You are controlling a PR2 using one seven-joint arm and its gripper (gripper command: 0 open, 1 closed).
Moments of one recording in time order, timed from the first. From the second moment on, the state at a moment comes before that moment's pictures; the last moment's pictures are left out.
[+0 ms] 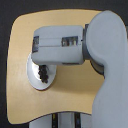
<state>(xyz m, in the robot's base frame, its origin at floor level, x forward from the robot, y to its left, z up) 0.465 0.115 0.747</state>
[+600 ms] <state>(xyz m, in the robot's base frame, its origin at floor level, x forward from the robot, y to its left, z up) 0.464 0.113 0.746</state>
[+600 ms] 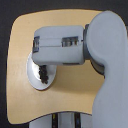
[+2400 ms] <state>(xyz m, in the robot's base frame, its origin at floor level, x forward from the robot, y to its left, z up) 0.476 0.148 0.820</state>
